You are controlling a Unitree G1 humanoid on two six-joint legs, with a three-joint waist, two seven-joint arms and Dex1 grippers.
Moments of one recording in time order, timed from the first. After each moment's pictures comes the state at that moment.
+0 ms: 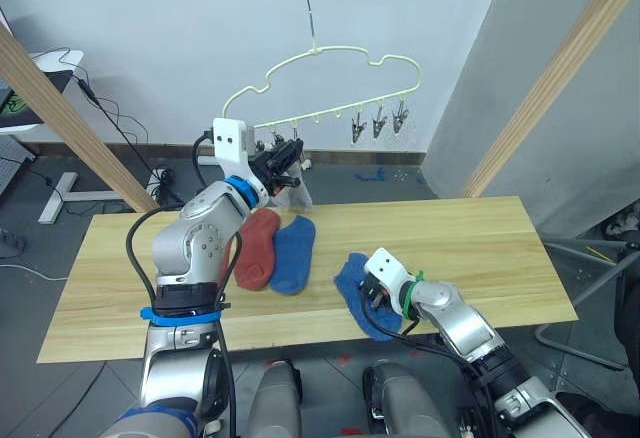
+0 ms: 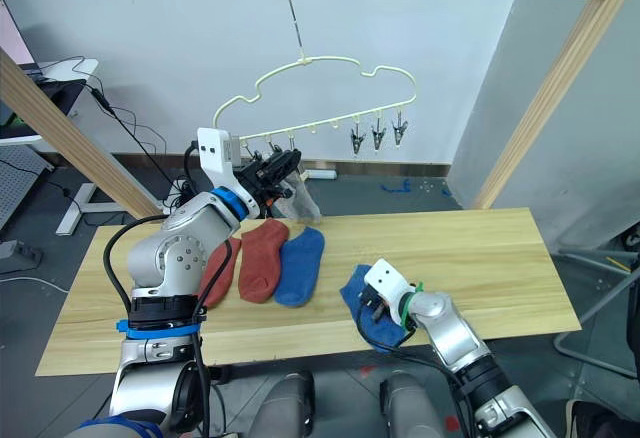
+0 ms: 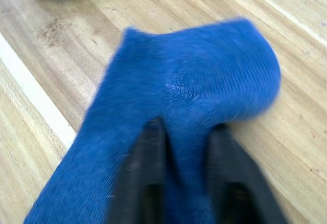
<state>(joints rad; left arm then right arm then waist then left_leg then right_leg) -0.62 0.26 0.20 0.03 -0.56 0.66 -0.38 -0.30 -0.27 0.41 0.20 -0.11 0.42 0.57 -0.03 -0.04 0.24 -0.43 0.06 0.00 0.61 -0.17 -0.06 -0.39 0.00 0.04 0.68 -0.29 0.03</state>
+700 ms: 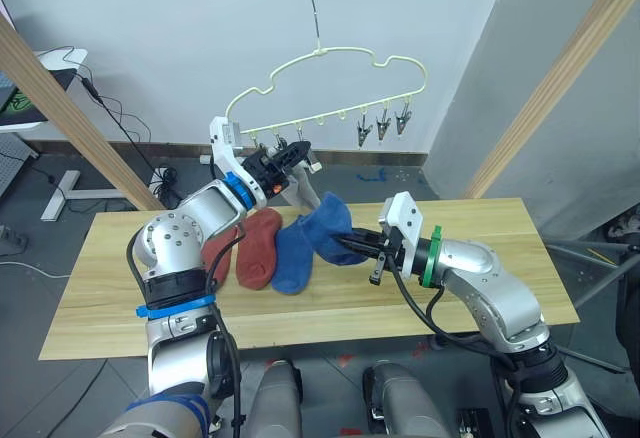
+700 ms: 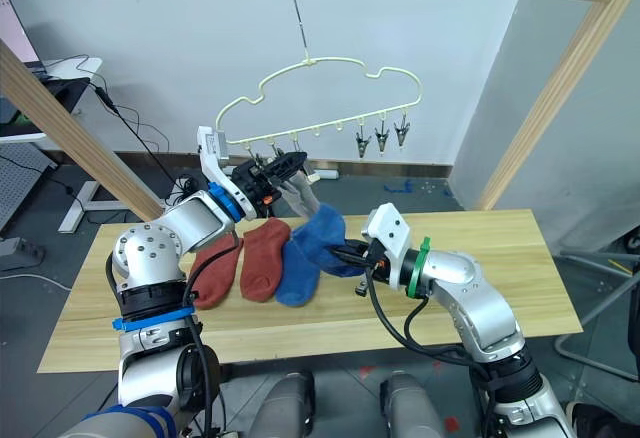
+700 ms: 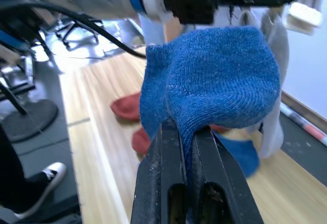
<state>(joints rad) -0.71 0.20 0.49 0.12 -1.02 1.11 -0.22 -0.37 -0.31 0.23 -0.36 0.30 0.60 0.76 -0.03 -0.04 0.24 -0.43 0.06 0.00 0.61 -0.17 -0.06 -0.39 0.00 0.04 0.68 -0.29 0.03</state>
